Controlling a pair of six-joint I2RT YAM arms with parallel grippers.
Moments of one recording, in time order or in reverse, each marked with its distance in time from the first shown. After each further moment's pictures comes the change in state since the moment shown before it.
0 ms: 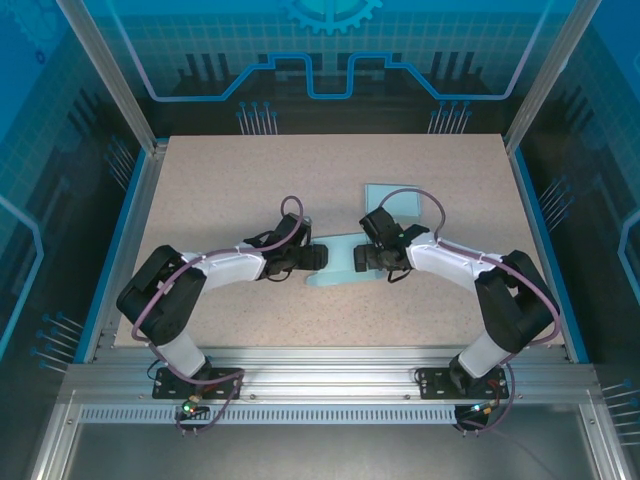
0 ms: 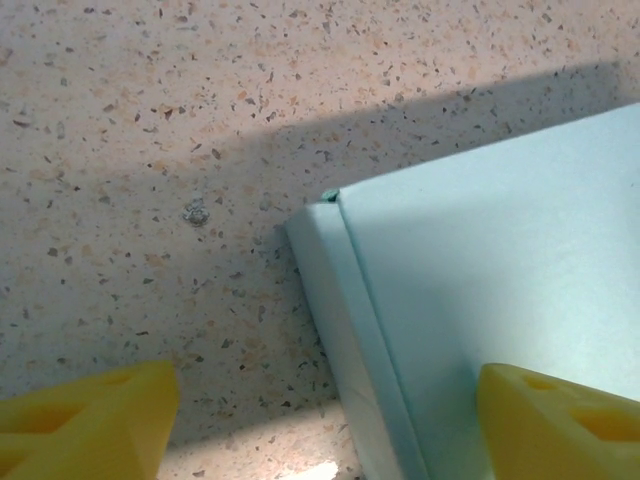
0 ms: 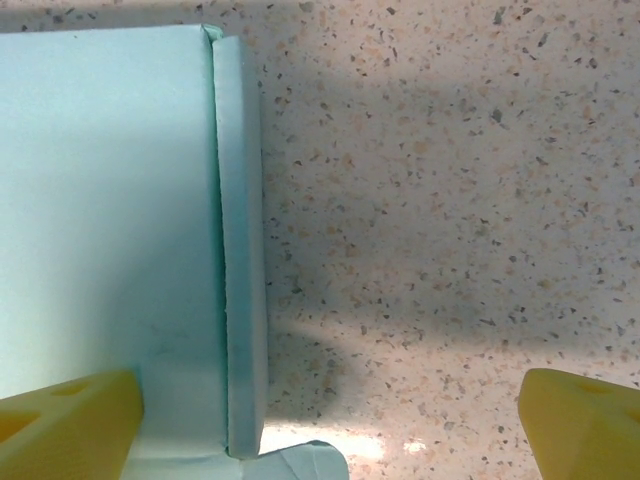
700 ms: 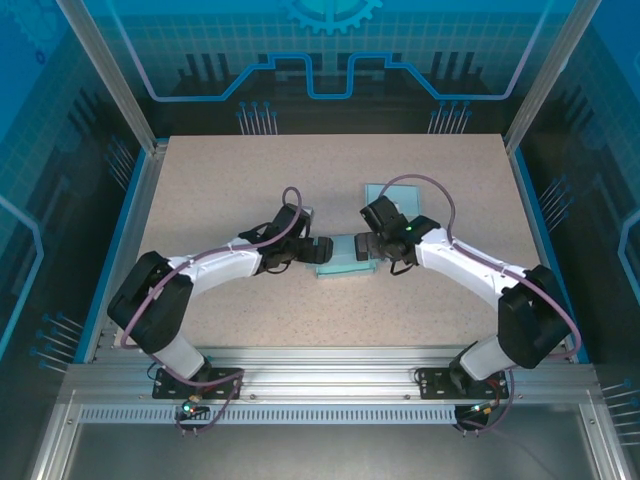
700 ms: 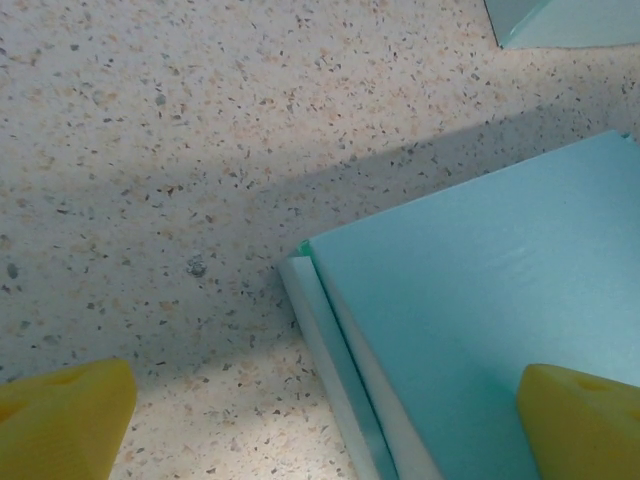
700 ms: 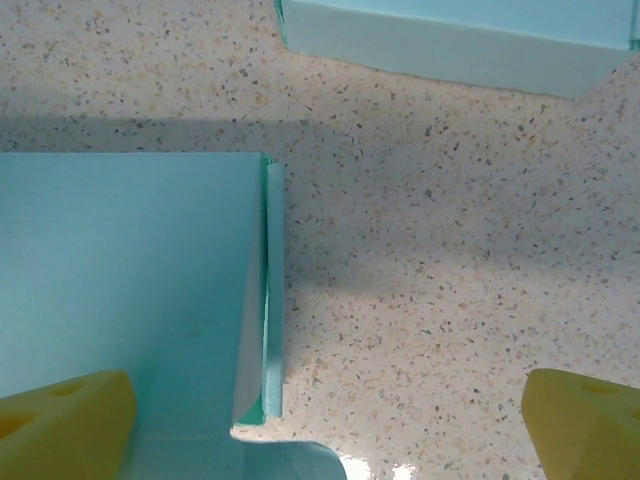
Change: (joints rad) left arm 0.001 -0.057 0.068 -0.085 -0.010 0.089; right arm 0.020 -0.095 0.101 -0.128 0.084 -0.022
